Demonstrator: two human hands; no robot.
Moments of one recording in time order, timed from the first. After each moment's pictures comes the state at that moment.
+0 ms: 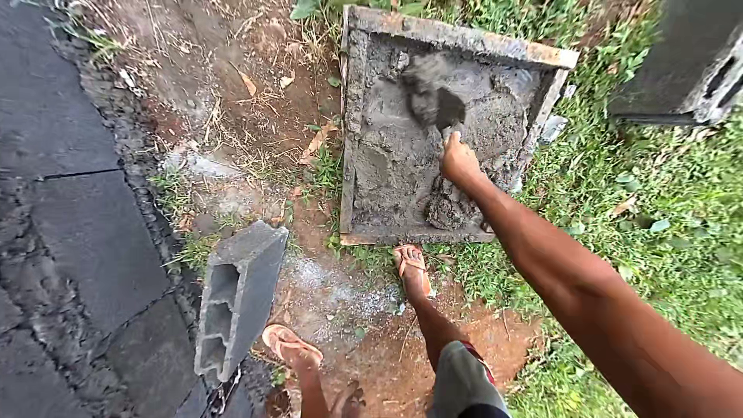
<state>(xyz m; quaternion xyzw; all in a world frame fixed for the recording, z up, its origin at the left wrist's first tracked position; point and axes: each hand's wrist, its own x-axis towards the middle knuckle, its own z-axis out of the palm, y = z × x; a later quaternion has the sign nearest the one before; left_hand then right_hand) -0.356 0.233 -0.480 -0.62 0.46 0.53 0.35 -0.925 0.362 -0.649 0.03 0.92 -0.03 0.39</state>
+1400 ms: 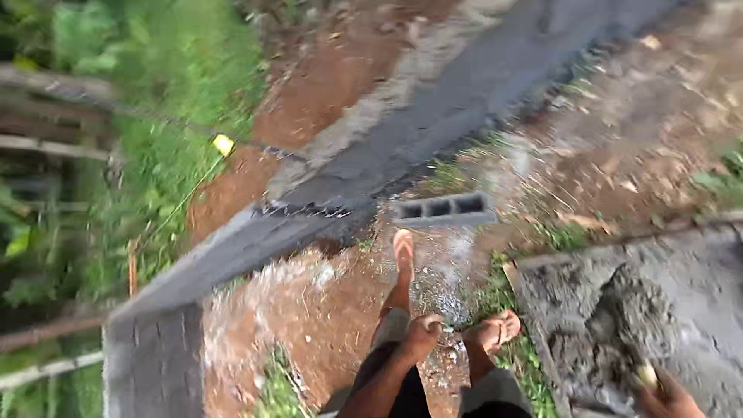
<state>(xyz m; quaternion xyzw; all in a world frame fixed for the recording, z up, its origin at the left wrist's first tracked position) -0.382 0.242 -0.326 -0.68 0.40 0.61 0.07 -0.806 0.344 -0.367 -0.28 0.80 -0.07 0.52</state>
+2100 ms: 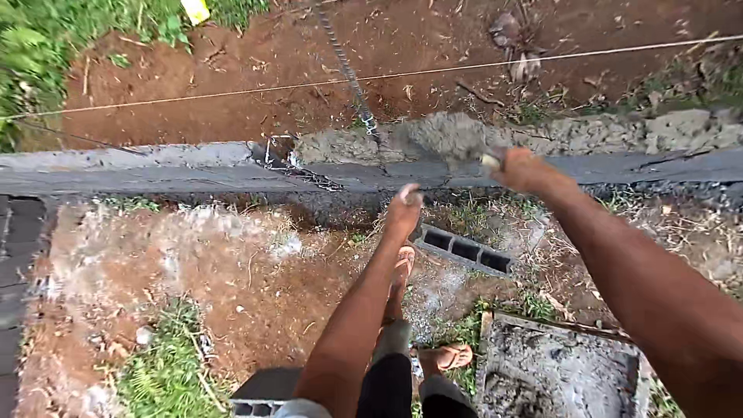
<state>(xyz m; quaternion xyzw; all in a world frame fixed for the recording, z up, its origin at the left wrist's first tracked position) -0.160 -0.109 -0.271 -0.71 0.32 0.52 -0.35 -0.381 -0.276 -0.205 -0.78 0.52 0.13 0.33</state>
